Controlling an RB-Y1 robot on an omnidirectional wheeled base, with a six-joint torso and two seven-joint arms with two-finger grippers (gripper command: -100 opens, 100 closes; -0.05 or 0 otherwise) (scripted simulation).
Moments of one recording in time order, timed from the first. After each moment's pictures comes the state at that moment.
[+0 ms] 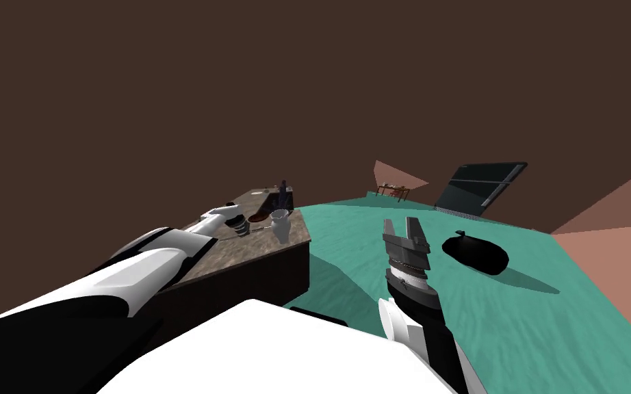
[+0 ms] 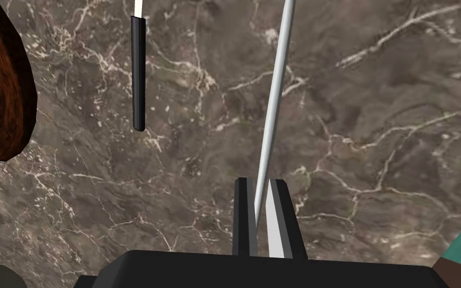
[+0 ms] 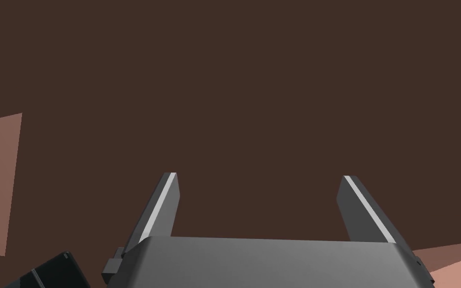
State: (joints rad) left arm -0.72 1.01 -0.07 -0.54 0.88 1.28 0.10; right arm 0.47 0.05 0.03 -2.30 0.09 -0.60 0.00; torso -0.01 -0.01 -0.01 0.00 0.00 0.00
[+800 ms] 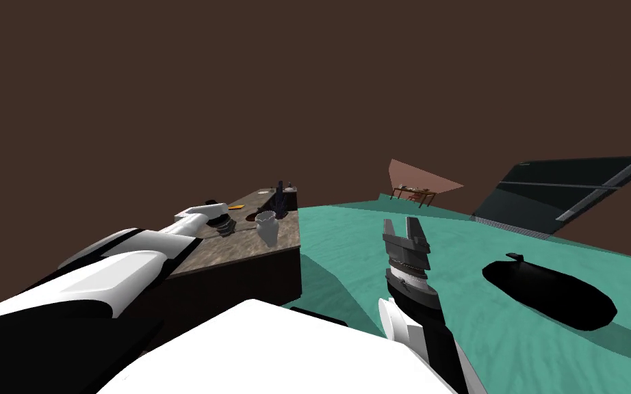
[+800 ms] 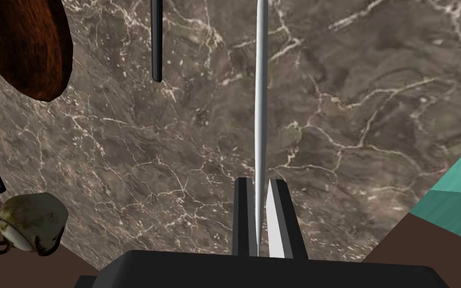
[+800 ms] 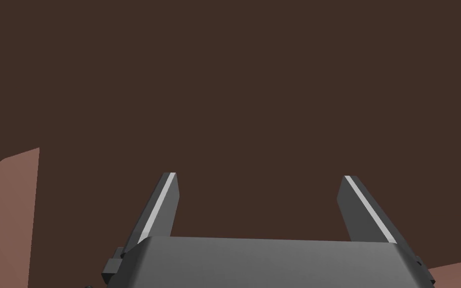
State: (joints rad) left arm -0.67 1.13 0.00 -0.52 0.85 1.21 -0.10; right arm 0.47 0.05 0.03 -2.30 0.09 -0.60 0.00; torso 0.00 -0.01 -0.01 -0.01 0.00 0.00
